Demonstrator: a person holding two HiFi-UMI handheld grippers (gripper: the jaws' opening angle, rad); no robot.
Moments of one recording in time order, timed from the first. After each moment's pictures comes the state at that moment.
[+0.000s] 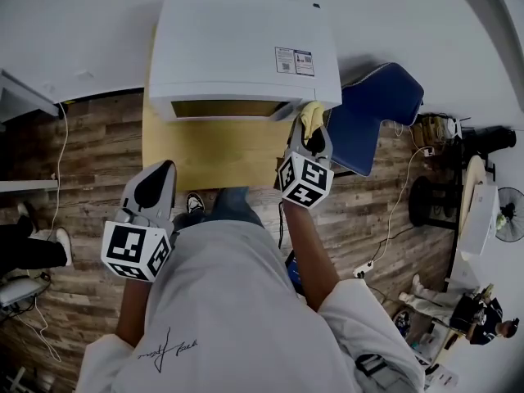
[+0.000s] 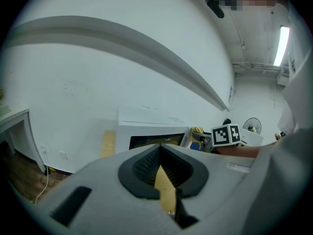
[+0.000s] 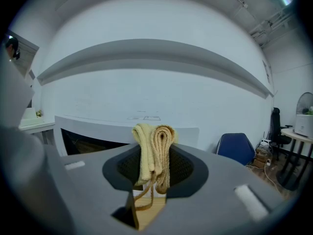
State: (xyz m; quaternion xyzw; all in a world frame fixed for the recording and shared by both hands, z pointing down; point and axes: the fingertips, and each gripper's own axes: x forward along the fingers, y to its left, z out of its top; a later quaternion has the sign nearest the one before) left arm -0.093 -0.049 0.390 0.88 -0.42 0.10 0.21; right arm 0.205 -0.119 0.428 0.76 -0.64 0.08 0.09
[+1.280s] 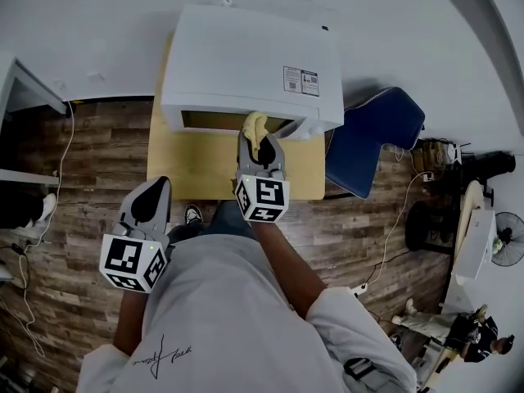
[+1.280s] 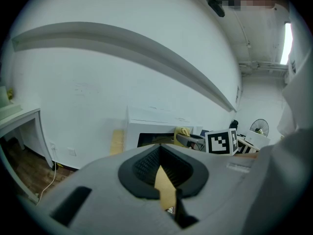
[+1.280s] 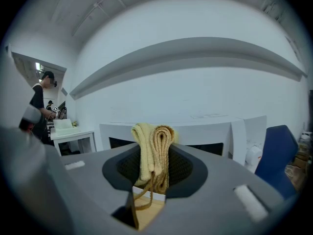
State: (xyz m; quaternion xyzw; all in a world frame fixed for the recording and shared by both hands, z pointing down) left arm -0.116 -0.030 0.390 0.86 -0.46 0.09 0.21; right arm 0.060 -0.134 0.434 0.63 -0.77 0.08 0.06
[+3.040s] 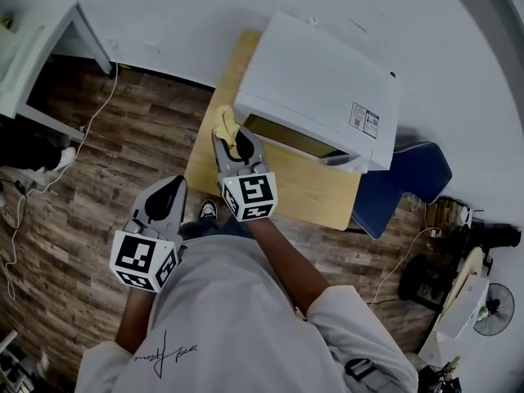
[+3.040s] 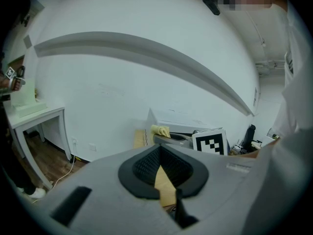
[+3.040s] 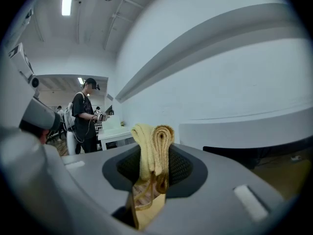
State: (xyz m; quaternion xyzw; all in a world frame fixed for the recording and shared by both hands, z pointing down) left arm -0.196 -0.014 0.392 0.81 -0.54 0.08 0.22; right arm -0.151 -0.136 0.440 0.40 -0.91 0.09 0.06
